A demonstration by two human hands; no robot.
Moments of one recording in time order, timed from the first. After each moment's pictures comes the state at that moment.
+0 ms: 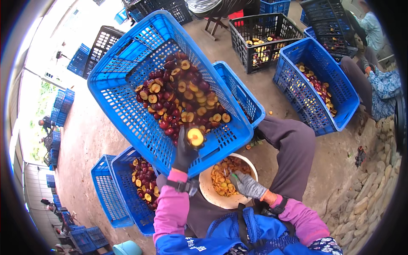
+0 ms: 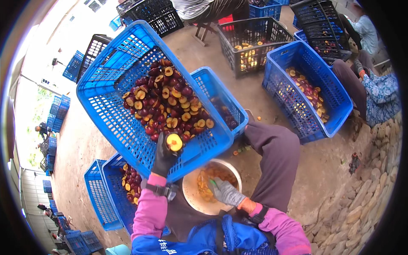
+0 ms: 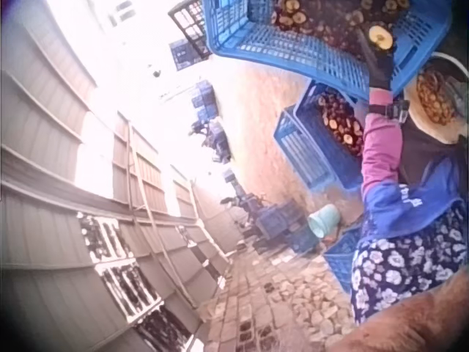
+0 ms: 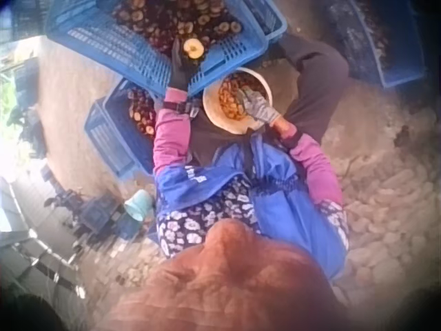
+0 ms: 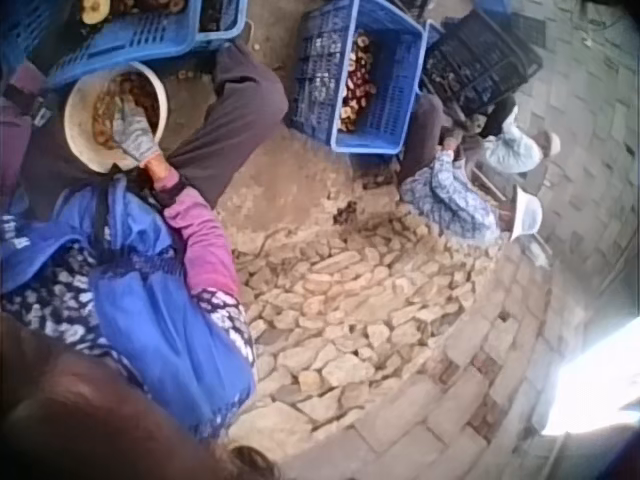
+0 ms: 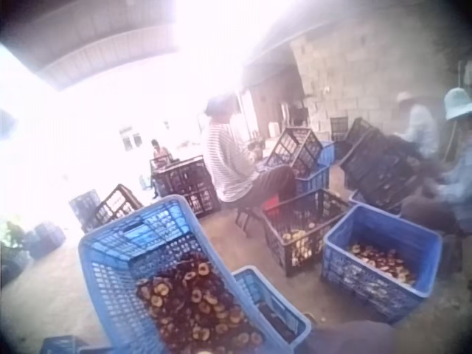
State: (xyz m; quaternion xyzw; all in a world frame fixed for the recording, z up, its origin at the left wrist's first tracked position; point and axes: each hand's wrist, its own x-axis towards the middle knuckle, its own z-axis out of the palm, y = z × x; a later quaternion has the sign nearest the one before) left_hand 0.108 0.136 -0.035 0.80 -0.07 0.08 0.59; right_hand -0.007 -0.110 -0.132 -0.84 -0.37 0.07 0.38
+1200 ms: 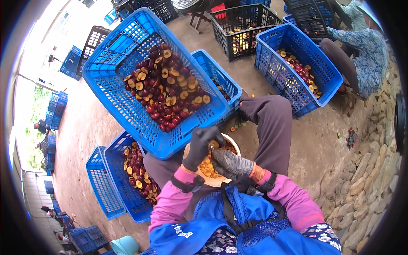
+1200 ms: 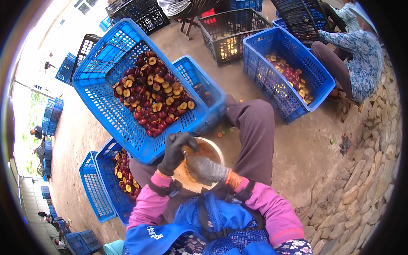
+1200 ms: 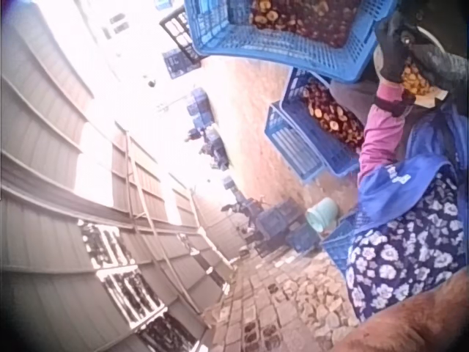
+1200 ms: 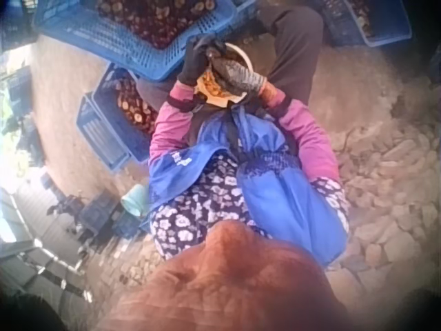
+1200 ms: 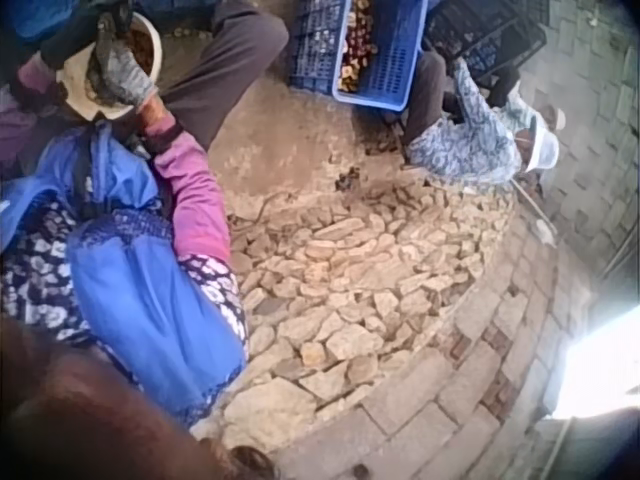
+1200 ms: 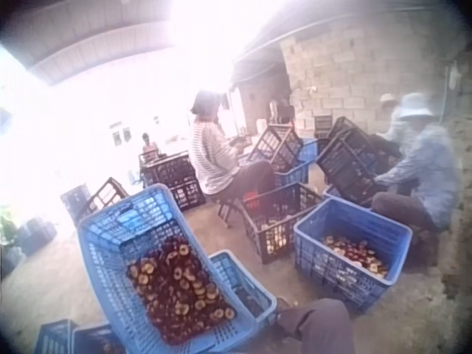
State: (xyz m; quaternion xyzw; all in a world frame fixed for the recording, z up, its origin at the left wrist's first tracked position) left_hand 0.028 0.011 0.022 0.62 -0.07 -0.12 0.77; right_hand -0.019 -0.140 -0.078 -0.80 -0.55 -0.11 0.20
